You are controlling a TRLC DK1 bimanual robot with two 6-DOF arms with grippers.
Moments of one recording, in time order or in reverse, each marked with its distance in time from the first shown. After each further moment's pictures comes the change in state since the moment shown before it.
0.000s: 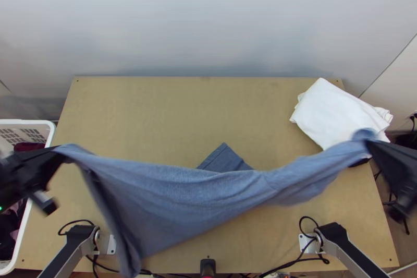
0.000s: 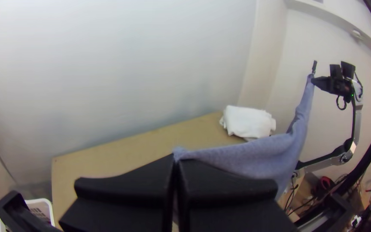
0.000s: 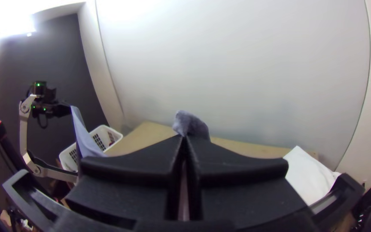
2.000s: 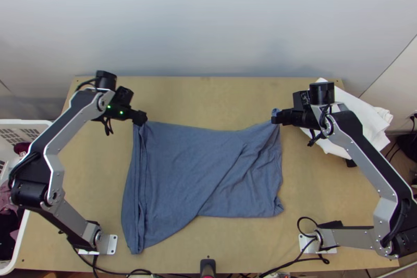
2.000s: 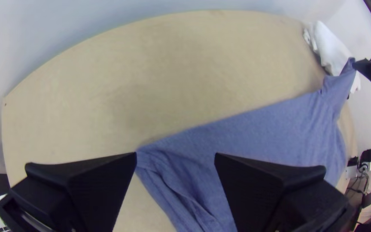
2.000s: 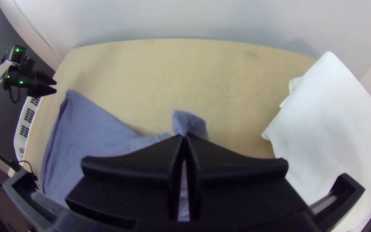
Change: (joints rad) left arm -0.088 0.929 -0.374 0.607 -0.274 0.114; right arm -0.063 0.598 -0.685 0.634 0.130 -0.058
